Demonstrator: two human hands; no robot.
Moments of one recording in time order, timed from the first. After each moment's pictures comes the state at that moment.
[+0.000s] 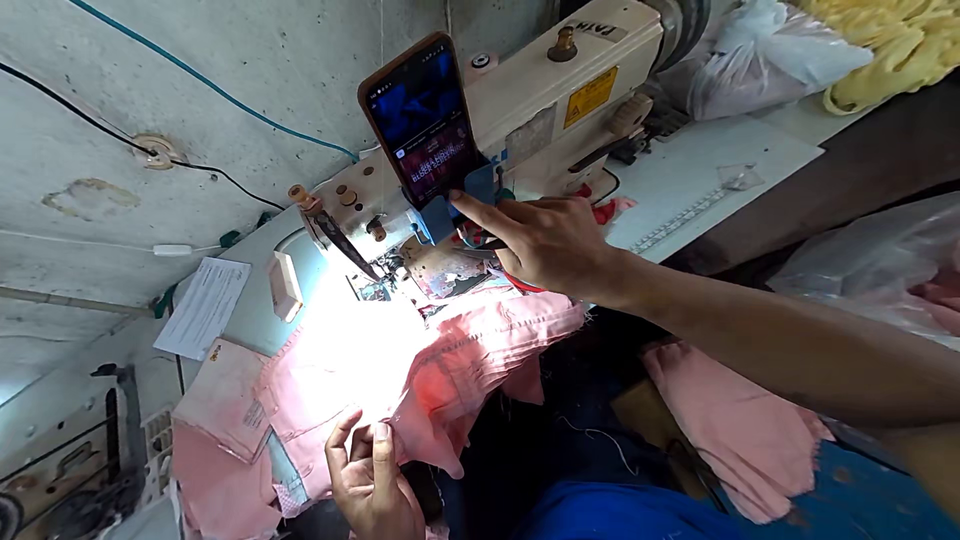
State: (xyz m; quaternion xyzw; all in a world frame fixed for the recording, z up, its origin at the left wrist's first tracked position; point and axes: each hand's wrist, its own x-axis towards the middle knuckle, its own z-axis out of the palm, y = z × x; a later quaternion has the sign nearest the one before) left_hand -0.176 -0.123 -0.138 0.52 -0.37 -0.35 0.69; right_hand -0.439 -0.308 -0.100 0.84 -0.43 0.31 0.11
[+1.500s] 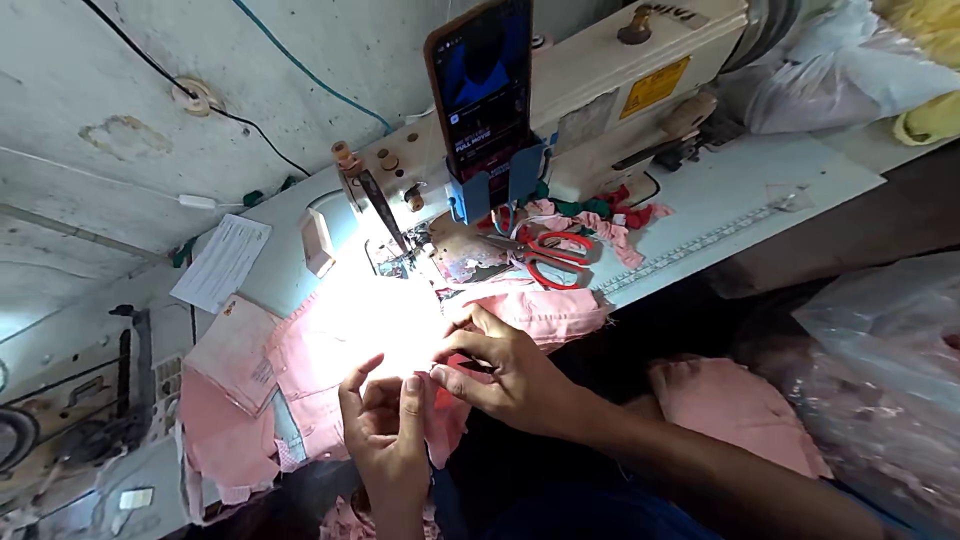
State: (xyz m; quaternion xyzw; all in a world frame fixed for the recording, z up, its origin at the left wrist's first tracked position) left_hand -0.189 -0.139 -0.113 0.51 -0.48 -0.32 0.64; right_hand -0.350 -0.199 -0.121 0.74 -0.38 0.40 -0.39
